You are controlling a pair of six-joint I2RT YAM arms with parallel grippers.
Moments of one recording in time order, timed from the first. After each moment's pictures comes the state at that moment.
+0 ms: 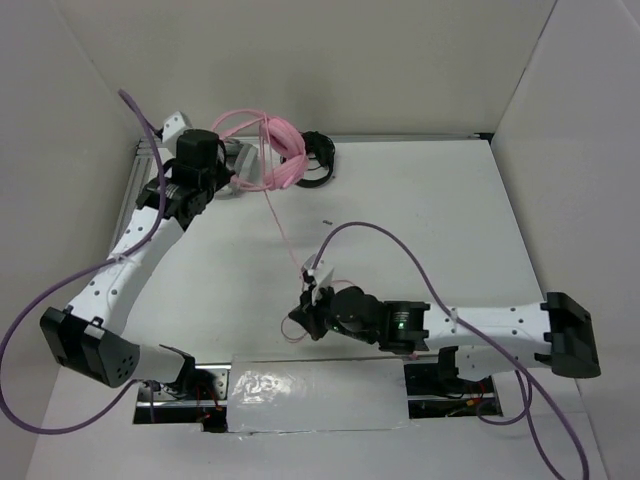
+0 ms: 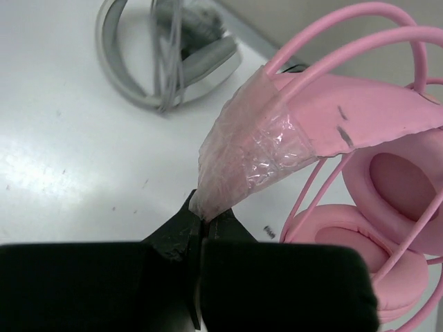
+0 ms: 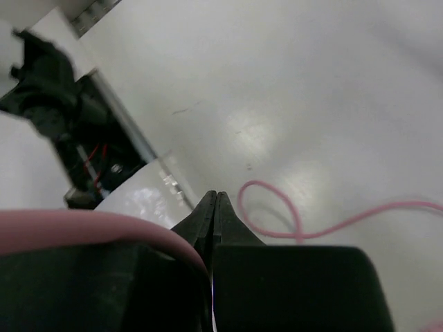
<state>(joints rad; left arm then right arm) -0.33 1.36 1.46 -0.60 -0.46 -0.78 1.36 1.16 0.69 0.11 0.23 0.42</state>
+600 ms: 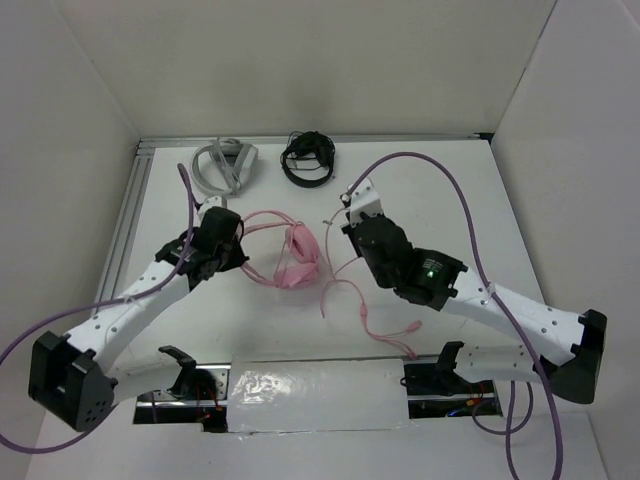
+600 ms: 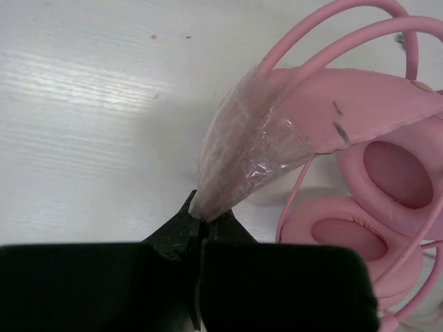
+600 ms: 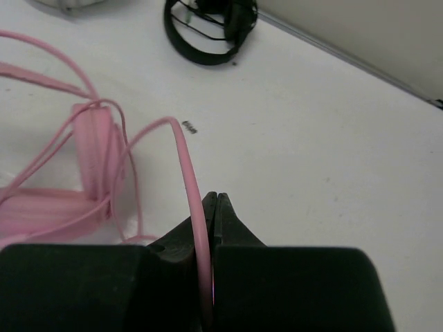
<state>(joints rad) -0.45 1.17 0.89 -0.62 -0.30 -0.74 1.06 1.10 1.05 -0.36 0.76 0.05</state>
